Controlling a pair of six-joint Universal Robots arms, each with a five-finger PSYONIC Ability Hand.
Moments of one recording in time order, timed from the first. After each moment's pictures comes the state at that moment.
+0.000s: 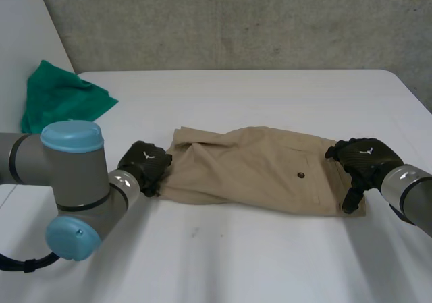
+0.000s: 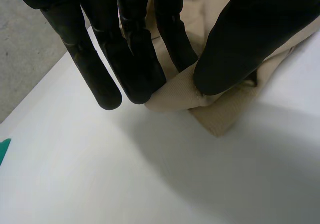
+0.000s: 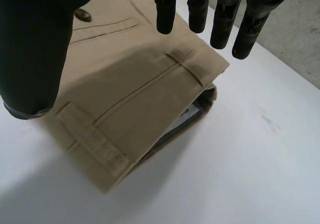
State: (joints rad) left arm 4.28 -2.16 -1.52 3.25 -1.52 3.70; right arm 1.70 -1.24 1.70 0.04 1.33 2.64; left_hand 1.12 1.19 1.19 1.19 0.98; right_hand 0.20 0.22 0.21 0.23 0.07
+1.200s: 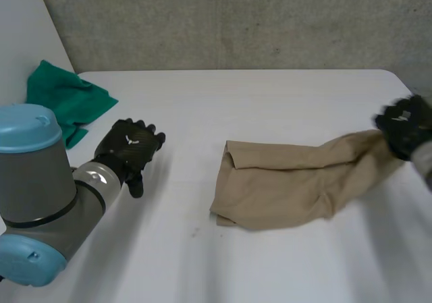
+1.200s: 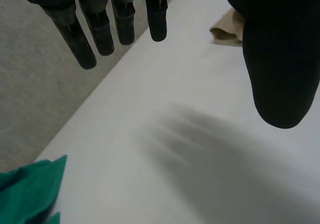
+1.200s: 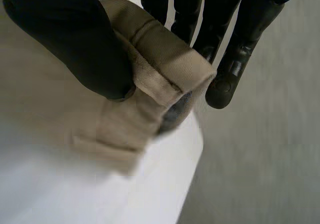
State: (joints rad) left arm 4.26 -1.86 -1.66 3.21 -1.56 3.69; right arm 1.63 -1.31 1.71 -0.21 1.39 2.19; left_hand 0.29 0.27 0.27 0.27 0.09; right_hand 0.98 1.18 1.17 1.19 0.97
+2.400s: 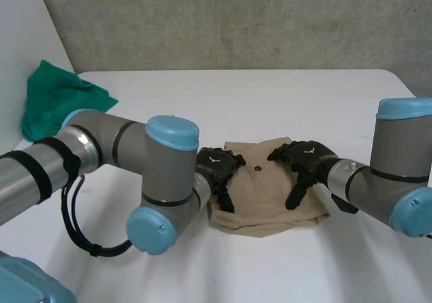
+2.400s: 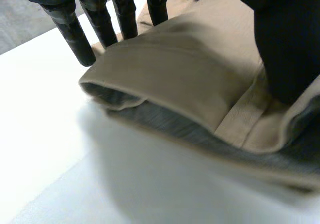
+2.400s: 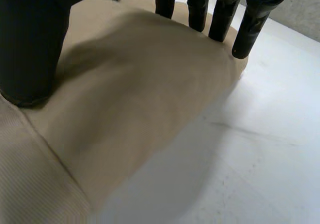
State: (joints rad) left arm 3.98 -2.46 -0.98 2.95 -1.61 3.31; right arm 1.88 -0.93 1.37 0.13 1.24 2.77; left_hand 0.25 0.27 0.27 0.26 0.09; right_hand 0.18 0.22 0.20 0.23 0.07
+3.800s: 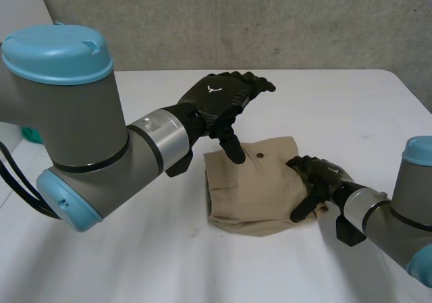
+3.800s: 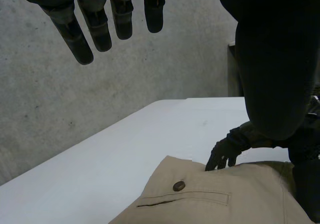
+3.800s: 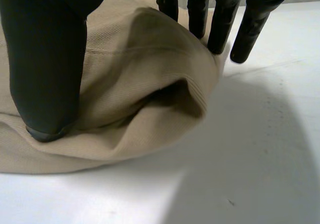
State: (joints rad) left arm 4.05 -2.01 -1.15 3.02 -1.28 3.17; right arm 1.81 -1.08 1.75 -0.17 1.25 3.29; left_hand 0.20 0.22 0.23 0.22 0.05; right_hand 0.25 0.29 0.29 0.29 0.12
